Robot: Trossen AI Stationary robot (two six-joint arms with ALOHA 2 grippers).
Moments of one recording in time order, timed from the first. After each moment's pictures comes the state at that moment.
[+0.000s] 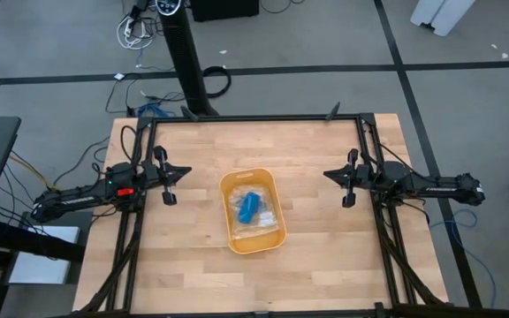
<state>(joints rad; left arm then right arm) 0.19 0.02 0.01 0.14 -0.05 0.20 -0.06 0.03 0.01 0.06 0.16 -0.13</state>
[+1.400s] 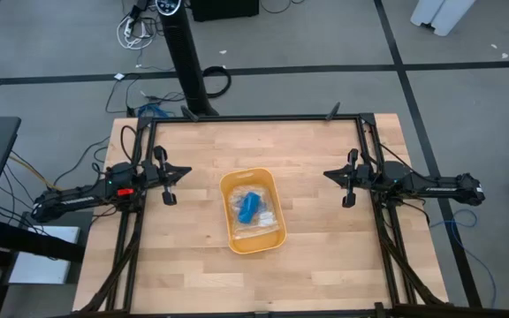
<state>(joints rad) 0.19 0.02 0.01 0.14 -0.05 0.20 -0.06 0.03 0.01 0.06 0.15 -0.13</state>
